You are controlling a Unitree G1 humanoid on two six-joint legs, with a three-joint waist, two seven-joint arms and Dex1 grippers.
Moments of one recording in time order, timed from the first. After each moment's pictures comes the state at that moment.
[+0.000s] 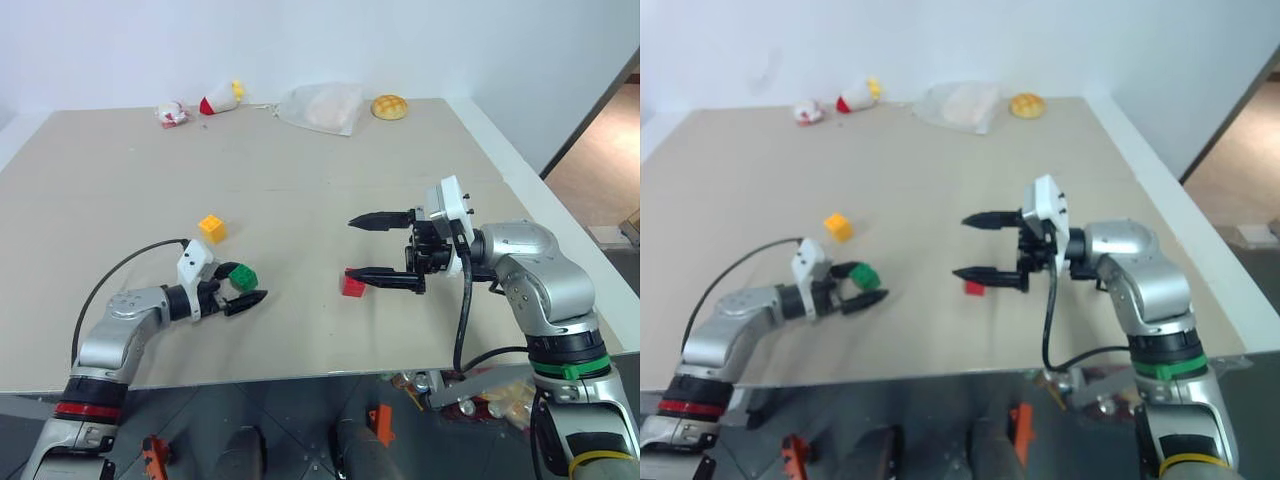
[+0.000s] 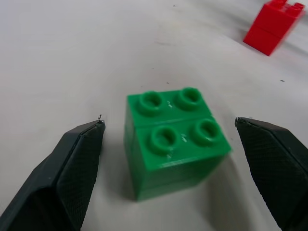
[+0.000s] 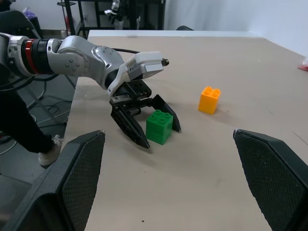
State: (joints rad) left arm -0.33 0.53 0.00 0.11 -0.38 0.35 -0.92; right arm -0.61 -0.62 0.03 -0.12 0.50 0.45 1.23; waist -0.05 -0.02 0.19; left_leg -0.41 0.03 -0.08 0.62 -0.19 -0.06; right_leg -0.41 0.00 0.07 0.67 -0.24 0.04
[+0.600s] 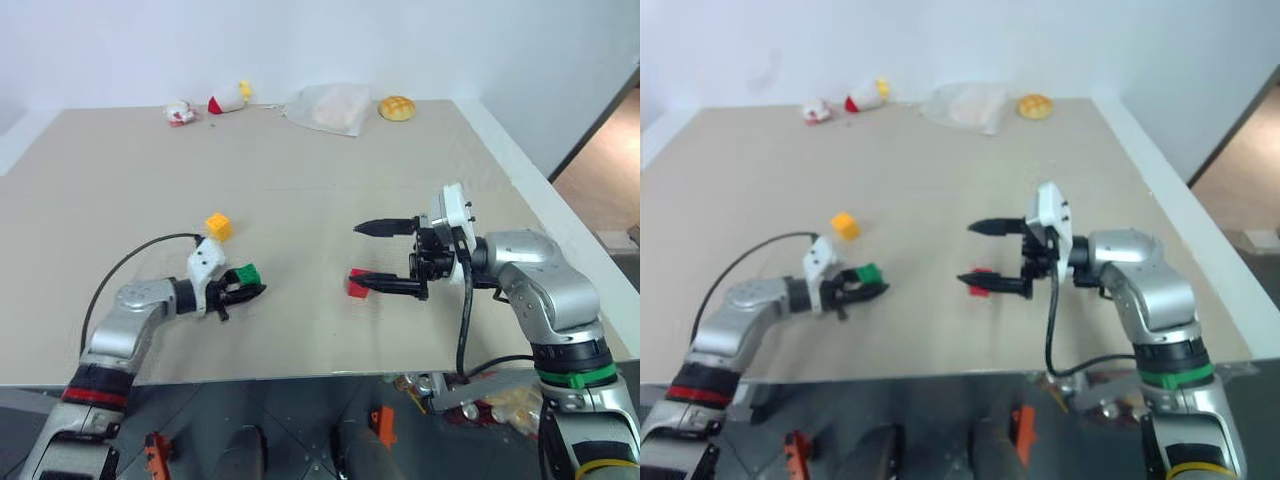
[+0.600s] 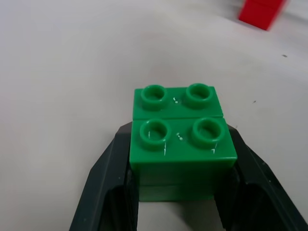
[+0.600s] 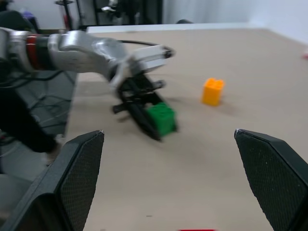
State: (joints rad) left arm -0.50 0.51 -0.14 0.27 -0.24 0.19 -1.06; right arm -0.51 -0.67 0.02 -0.18 0.53 0.48 1.22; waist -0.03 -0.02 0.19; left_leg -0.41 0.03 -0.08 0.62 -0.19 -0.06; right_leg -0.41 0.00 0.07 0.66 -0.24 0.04
